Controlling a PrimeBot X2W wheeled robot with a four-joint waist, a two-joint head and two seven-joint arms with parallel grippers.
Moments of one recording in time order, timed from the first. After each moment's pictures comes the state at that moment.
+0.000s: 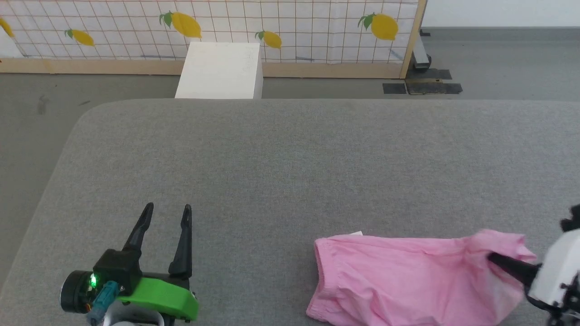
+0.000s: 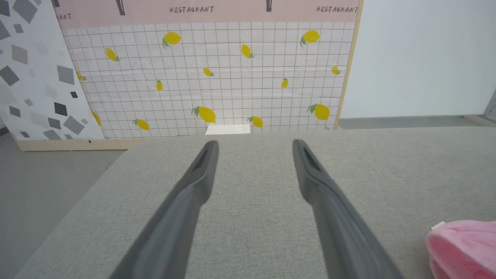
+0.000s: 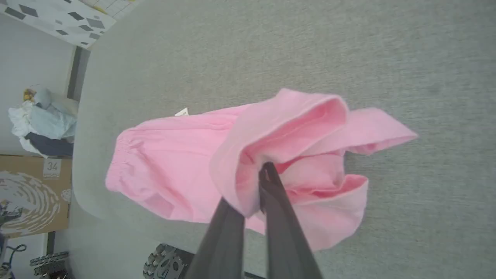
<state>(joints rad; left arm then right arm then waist) 0.00 0.40 -0.36 -0.07 -0.42 0.21 -0.24 -0.02 -0.23 -0.29 -0.04 0.76 0.13 1.04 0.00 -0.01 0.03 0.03</state>
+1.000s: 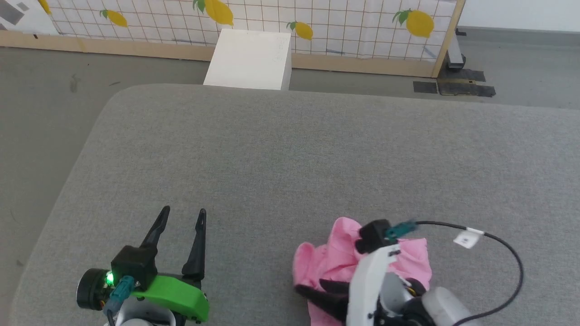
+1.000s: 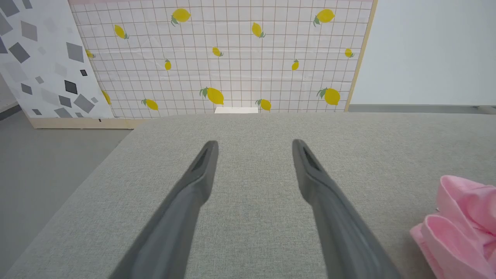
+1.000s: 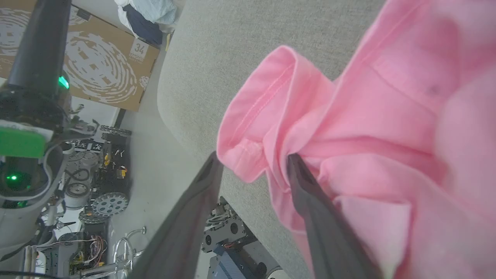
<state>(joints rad) -0.03 0.38 -0.40 -0.01 -0.43 0.19 -0.22 -0.17 -0.05 0.42 0.26 0.80 0.13 0.67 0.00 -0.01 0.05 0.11</state>
